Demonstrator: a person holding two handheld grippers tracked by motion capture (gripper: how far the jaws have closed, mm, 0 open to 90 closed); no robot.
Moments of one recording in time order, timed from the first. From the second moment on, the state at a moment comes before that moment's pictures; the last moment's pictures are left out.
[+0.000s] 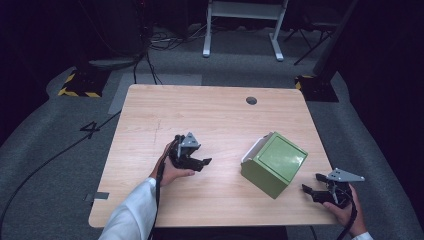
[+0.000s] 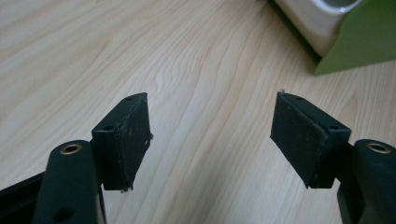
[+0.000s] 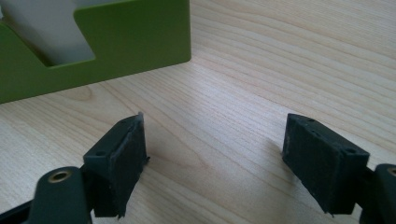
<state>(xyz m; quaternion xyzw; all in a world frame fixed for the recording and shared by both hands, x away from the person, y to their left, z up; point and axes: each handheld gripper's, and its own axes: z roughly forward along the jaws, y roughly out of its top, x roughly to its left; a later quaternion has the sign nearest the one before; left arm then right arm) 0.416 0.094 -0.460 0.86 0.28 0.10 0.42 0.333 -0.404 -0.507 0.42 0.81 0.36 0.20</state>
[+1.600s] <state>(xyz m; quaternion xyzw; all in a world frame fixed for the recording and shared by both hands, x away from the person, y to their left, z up) 0.457 -0.028 -0.464 0.89 0.19 0.04 0.42 0.332 -0.405 -0.507 0.42 0.81 0.36 0.20</state>
